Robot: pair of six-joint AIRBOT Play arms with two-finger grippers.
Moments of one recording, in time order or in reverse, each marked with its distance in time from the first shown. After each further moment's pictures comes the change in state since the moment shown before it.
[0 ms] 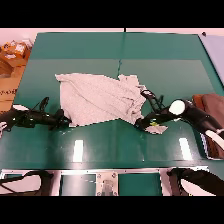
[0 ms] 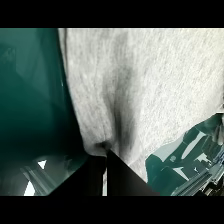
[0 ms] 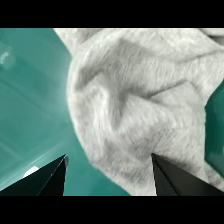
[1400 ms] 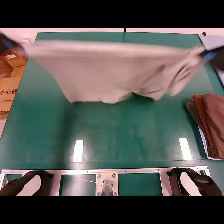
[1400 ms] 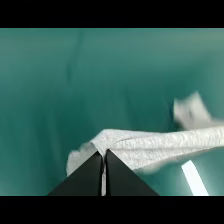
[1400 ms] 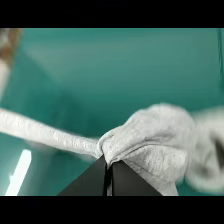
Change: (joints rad) left arm 0.000 0.420 1.040 0.249 -0.275 -0.135; right arm -0.560 0.426 0.648 0.355 0.288 0.185
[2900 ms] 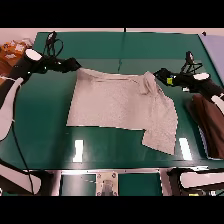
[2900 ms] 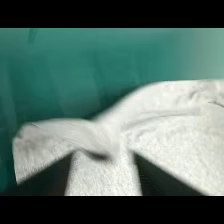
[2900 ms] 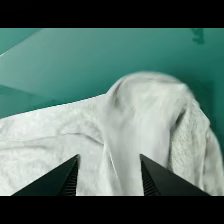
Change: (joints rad) left arm -0.279 -0.728 -0.108 -0.143 0.511 0.183; right arm 0.093 -0.813 -0.216 0.317 -0.612 -0.399
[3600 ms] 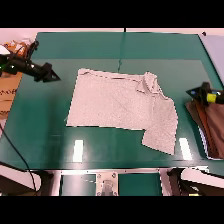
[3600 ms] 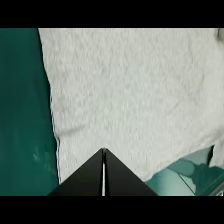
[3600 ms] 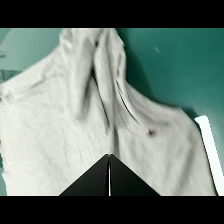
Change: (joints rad) left arm 0.249 0.031 0.058 0.076 -0.667 -0.104; right arm -0.561 0.244 -0.194 -0.124 0.579 0.025
